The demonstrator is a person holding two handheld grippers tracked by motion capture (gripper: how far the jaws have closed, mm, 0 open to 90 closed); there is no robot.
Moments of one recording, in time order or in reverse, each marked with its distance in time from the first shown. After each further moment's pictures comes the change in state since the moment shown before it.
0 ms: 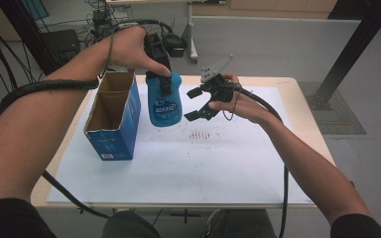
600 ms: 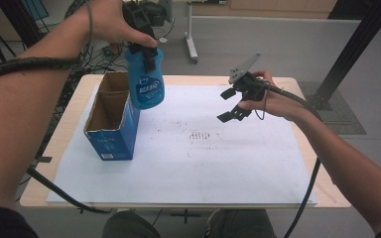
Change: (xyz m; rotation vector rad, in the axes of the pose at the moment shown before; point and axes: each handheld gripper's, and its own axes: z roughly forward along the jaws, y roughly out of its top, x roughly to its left) left arm 0.026 -0.029 -0.056 0.031 0.069 -0.268; right arm 0.005 -0.027 -0.068 0.226 -0.115 0.055
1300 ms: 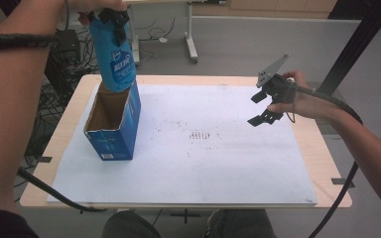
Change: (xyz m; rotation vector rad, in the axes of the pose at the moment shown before) left arm 0.054 -0.038 -0.042 -0.035 0.032 -0.462; right arm 0.004 -0.039 -0.051 0.164 -0.069 0.052
